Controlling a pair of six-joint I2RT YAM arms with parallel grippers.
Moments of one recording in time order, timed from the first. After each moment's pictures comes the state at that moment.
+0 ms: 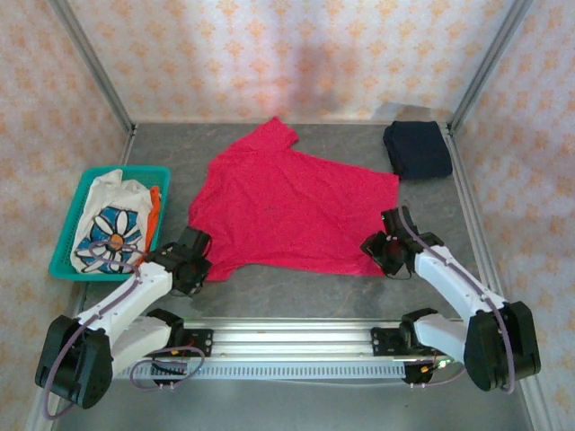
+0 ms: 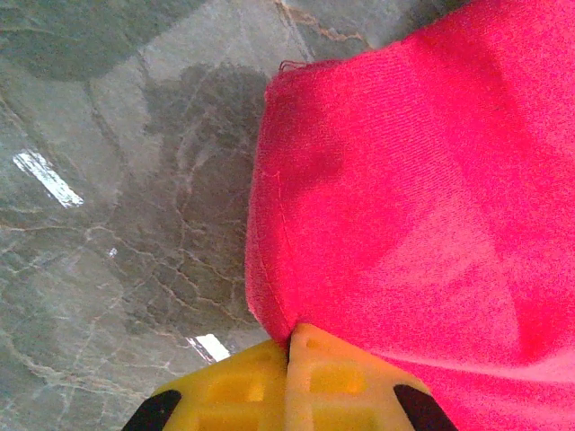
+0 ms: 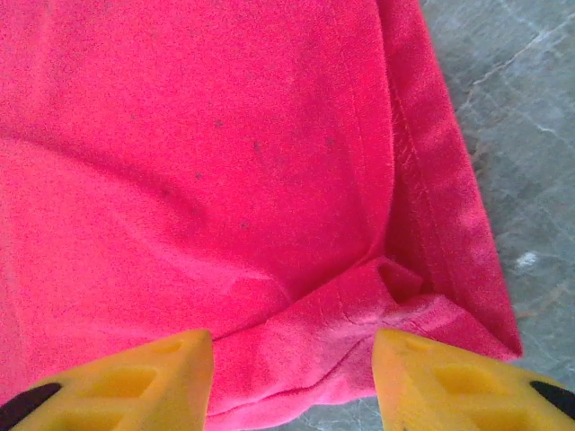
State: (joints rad) left arm -0.30 1.00 0.46 -0.78 -0.13 -1.35; right arm 0.26 1.09 0.58 -0.64 -0.14 0.99
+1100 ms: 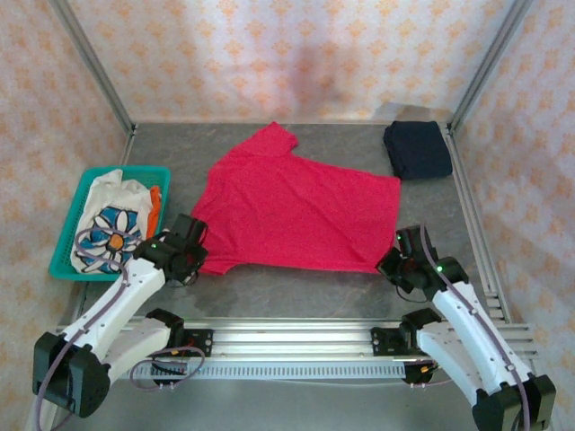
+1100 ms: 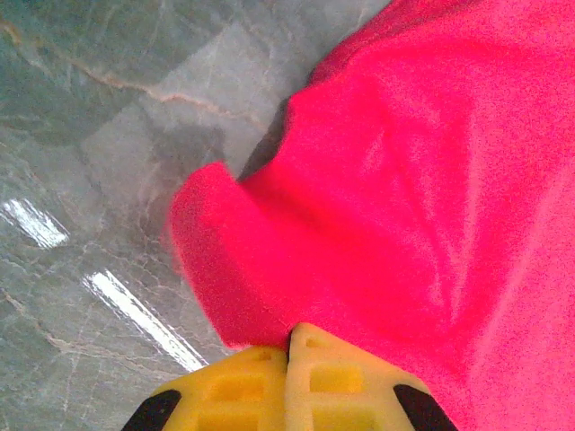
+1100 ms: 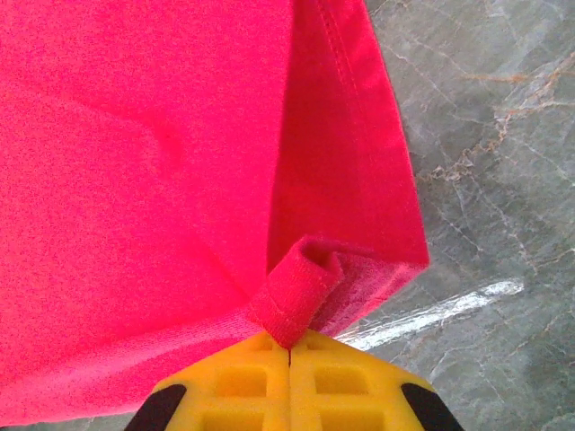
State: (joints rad) left arm -0.30 0.95 0.65 -0.94 -0.19 -1.27; right arm 0.27 0.71 0.55 -0.94 -0.11 0.95
